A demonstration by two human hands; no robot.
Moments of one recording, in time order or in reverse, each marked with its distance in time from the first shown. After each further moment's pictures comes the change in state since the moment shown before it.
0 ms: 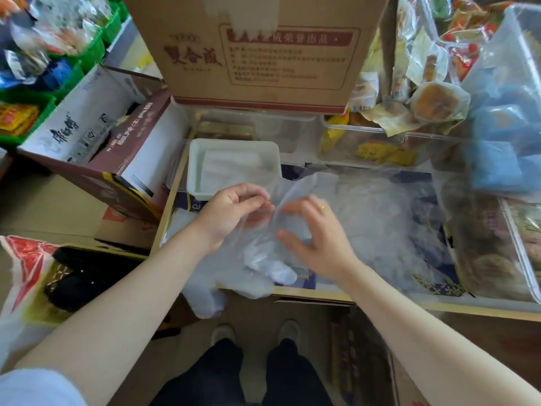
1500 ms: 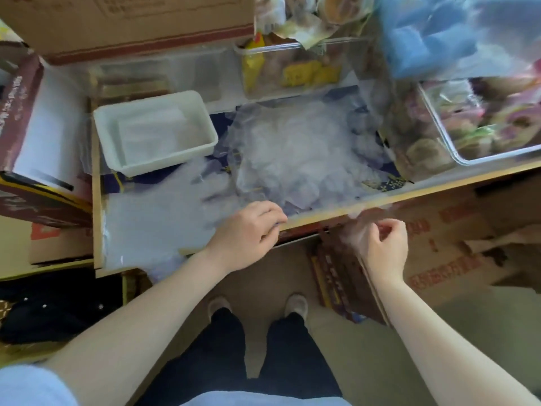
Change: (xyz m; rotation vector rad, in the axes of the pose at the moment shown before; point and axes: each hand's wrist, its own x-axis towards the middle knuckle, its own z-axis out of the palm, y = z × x) left_hand -0.038 -0.094 0.062 1.028 -0.411 0.729; right_hand -0.203 0.035 -0.013 -0.023 0.694 1.262
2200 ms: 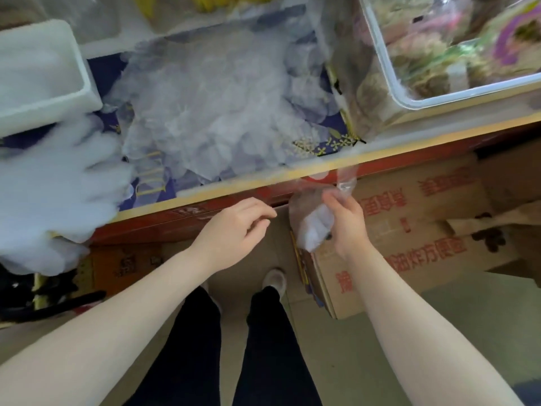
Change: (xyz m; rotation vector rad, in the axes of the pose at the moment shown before) left_hand 0.061 0.069 0.154 -0.133 -0.149 -0.266; right_hand 0.119 0.114 -0.003 0.688 -0.439 0.417
